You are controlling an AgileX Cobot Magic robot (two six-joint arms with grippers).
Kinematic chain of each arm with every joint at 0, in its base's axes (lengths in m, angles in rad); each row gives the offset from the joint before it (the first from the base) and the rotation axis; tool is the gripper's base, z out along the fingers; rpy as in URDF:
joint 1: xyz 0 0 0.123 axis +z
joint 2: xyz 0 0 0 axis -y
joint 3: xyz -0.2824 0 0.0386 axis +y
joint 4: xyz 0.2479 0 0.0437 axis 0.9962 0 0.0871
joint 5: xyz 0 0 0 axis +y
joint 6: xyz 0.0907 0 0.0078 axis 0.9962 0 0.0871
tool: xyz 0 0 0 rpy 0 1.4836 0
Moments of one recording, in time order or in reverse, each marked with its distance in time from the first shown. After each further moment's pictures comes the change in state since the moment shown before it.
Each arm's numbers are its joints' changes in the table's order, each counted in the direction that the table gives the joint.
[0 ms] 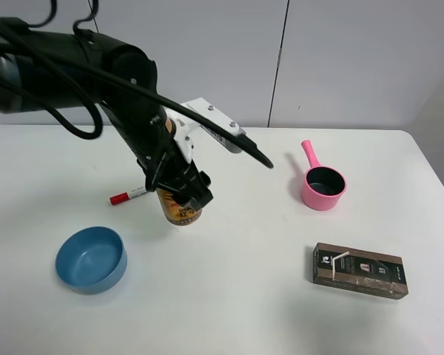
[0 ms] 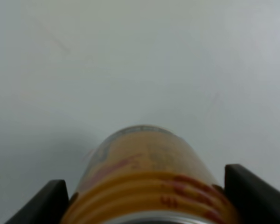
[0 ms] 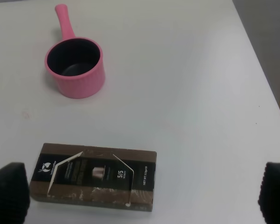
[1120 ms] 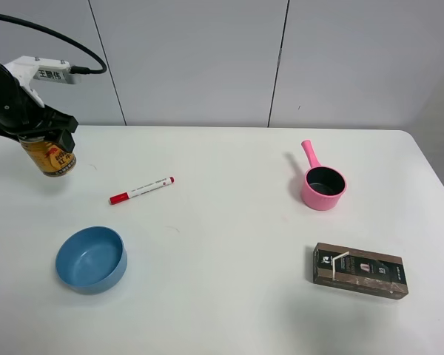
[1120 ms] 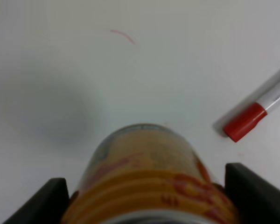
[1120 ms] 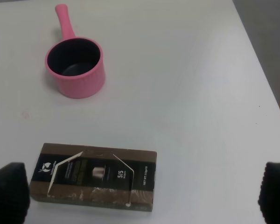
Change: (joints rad) left arm 0.690 -0.013 0.000 0.008 -0.027 0.019; right arm 0.000 0.000 0.000 0.000 0.000 0.000
